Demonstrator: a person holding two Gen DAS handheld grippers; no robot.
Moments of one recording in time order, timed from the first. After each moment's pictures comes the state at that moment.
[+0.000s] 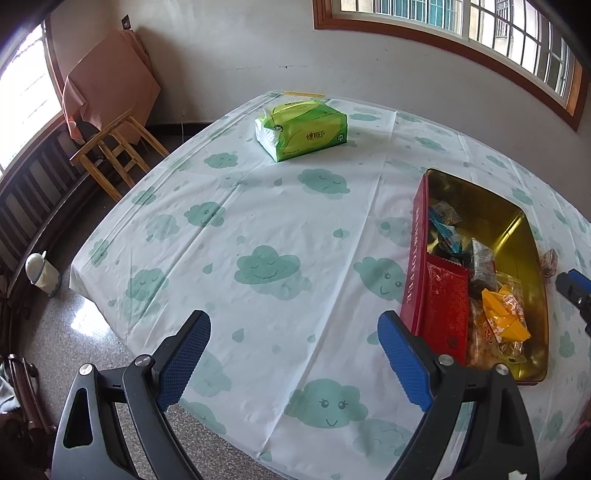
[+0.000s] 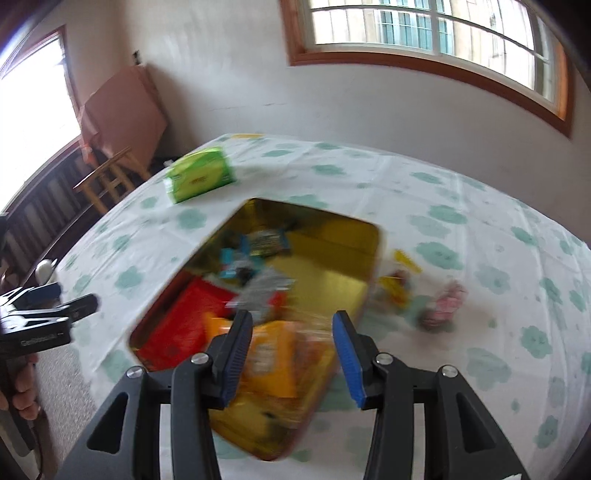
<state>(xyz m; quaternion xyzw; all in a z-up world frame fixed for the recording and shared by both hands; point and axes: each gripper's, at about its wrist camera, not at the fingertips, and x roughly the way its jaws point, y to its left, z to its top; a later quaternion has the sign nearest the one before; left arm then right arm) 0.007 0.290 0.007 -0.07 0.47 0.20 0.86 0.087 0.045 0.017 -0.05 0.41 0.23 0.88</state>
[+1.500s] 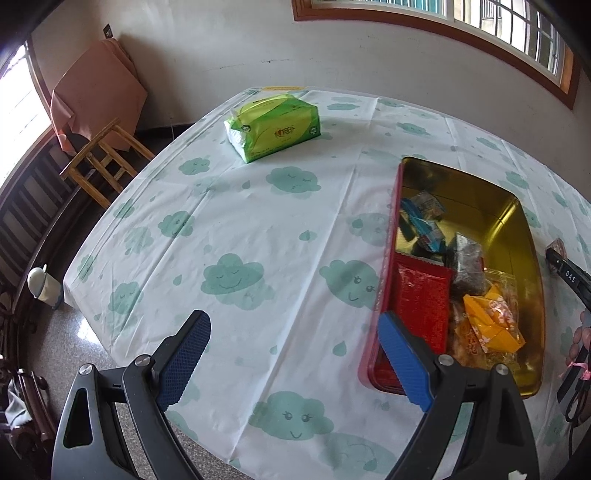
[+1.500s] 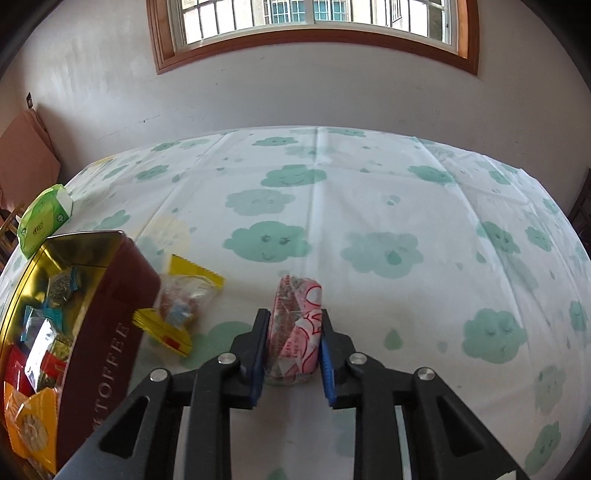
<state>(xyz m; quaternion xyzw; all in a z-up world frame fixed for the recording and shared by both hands) 0.038 0.260 0.002 -0.04 0.49 0.18 0.85 0.196 -0.058 -0.068 0.00 0.42 0.05 0.91</state>
